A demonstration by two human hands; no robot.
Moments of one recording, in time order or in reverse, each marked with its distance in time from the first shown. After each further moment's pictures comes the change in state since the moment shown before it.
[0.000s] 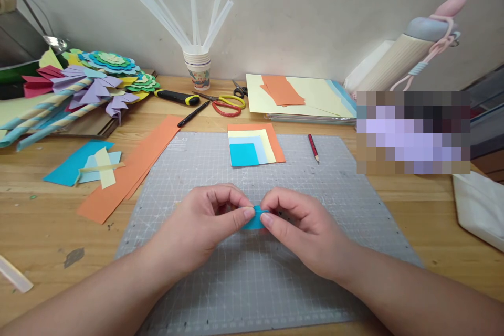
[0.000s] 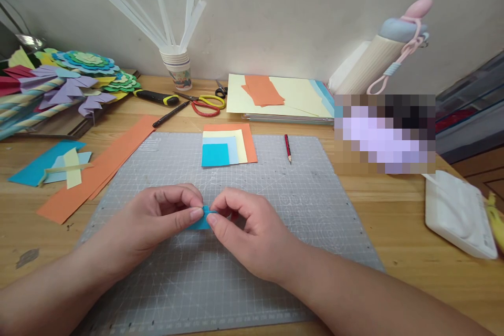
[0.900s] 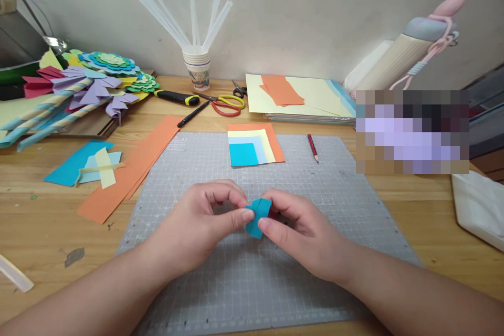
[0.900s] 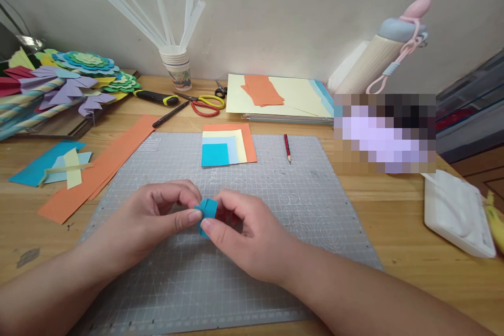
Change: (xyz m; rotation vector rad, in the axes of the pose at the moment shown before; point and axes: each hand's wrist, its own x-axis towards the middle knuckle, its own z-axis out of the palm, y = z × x) left_hand 0.002 -0.006 -0.005 0.033 -0.018 0.127; right_hand 0.001 0.003 0.002 0.121 -0.093 0.045
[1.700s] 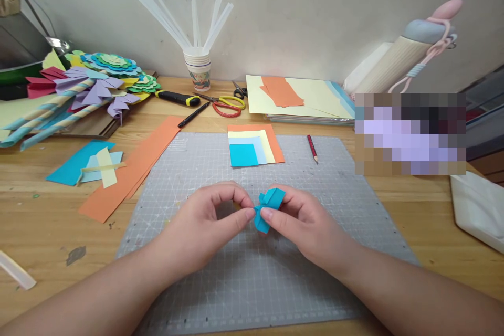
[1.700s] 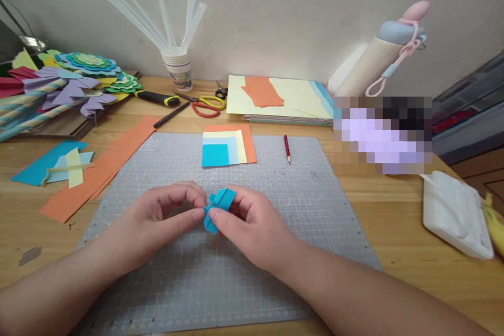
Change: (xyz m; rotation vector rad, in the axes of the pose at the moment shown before) left_hand -0.001 0.005 0.006 0.077 -0.008 -0.002; right_hand 0.004 -0.001 0.002 0.197 0.107 0.090
